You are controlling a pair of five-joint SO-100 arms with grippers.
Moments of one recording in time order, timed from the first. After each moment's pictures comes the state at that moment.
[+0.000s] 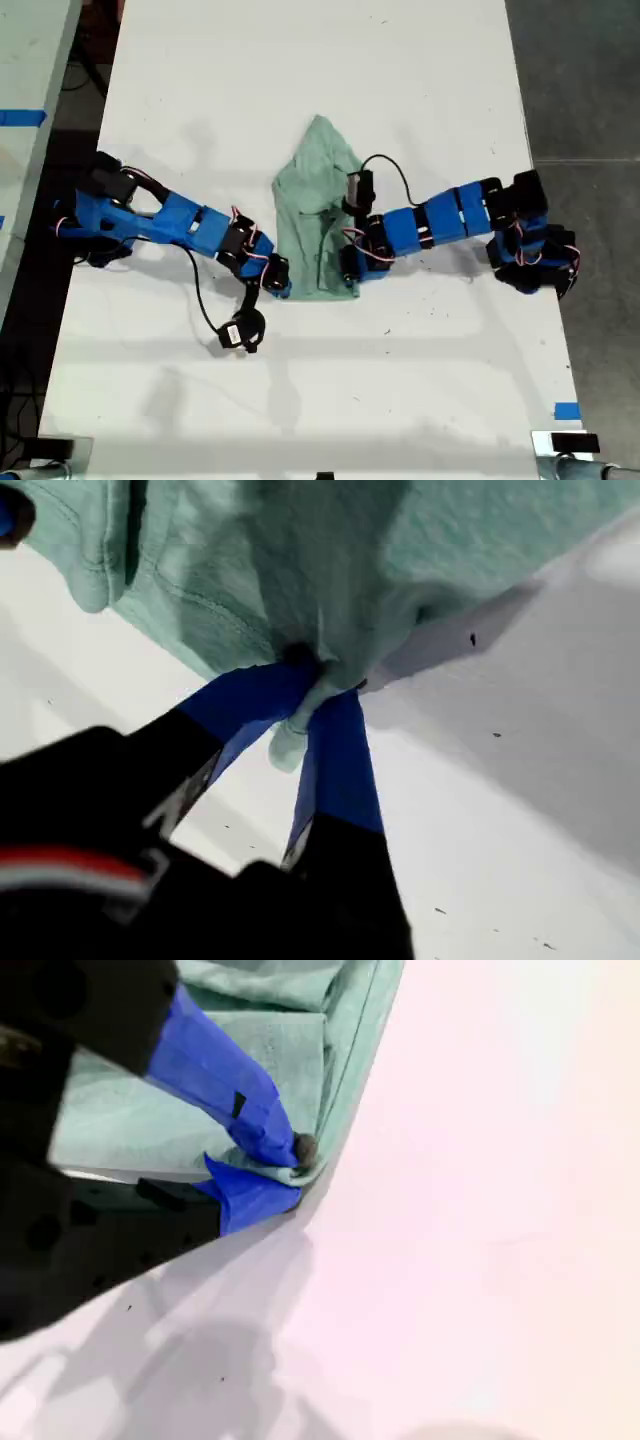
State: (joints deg) arm 0 8.3 73.3 86.4 53.8 -8.7; arm 1 -5.9 71.6 76.2 71.5 2.3
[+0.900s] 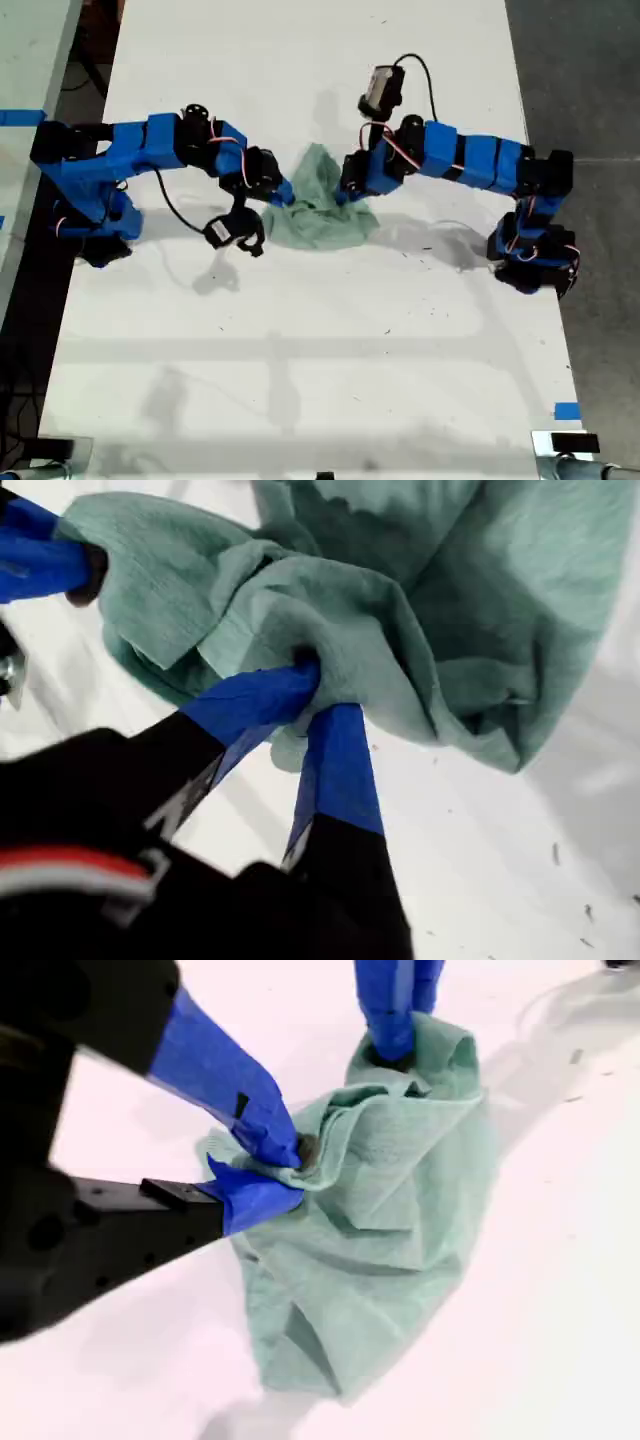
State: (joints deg) arm 0 -14.9 100.8 82.3 70.3 0.0; arm 1 16.4 87.8 60.1 86.2 -13.4
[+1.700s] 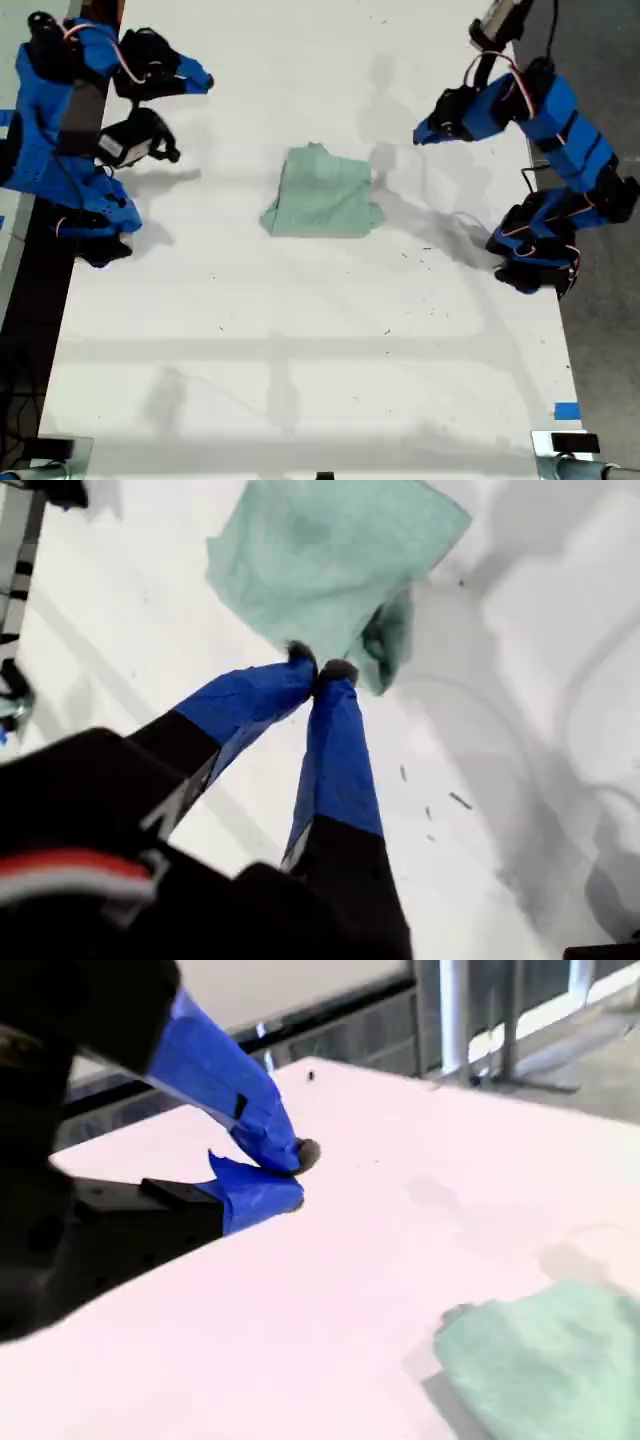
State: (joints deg) arm 0 -33.3 136.9 78.0 90.4 11.4; arm 1 31.6 132.7 81.4 99.7 -24.7
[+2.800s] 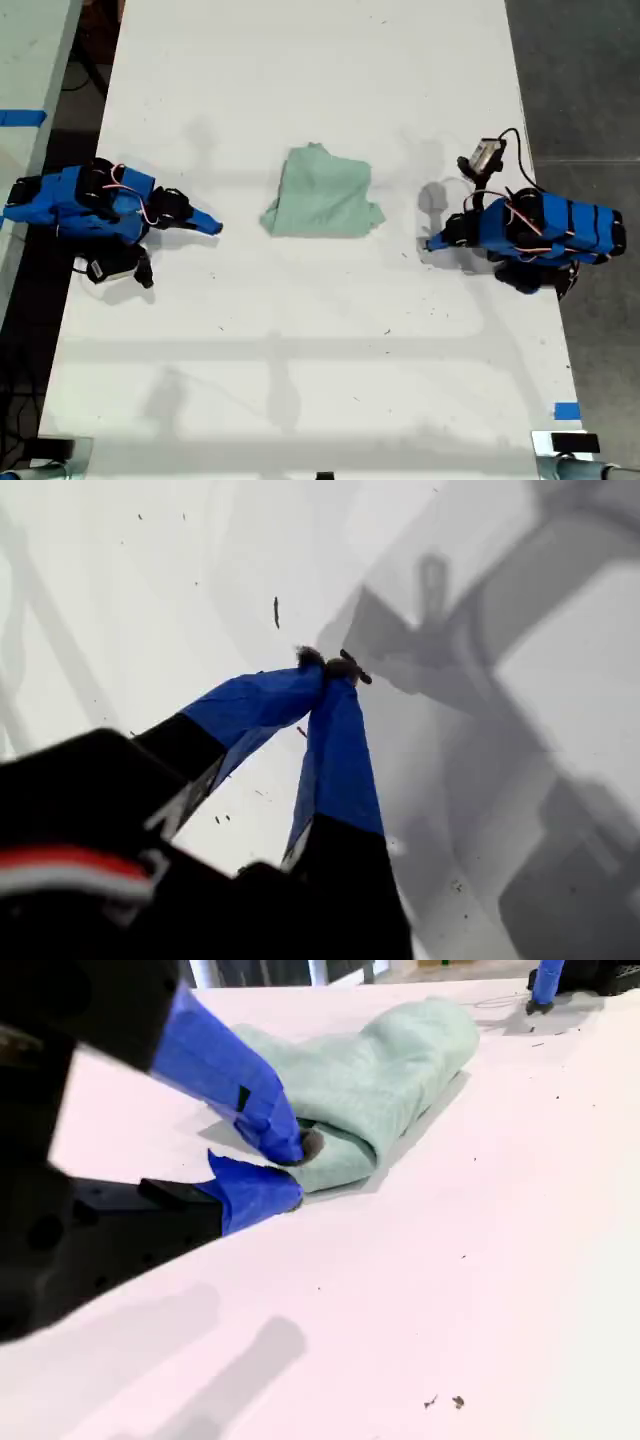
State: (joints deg) arm 0 -6.6 206.1 180.8 62.1 5.4; arm 1 10.5 200.8 173.2 83.4 -13.8
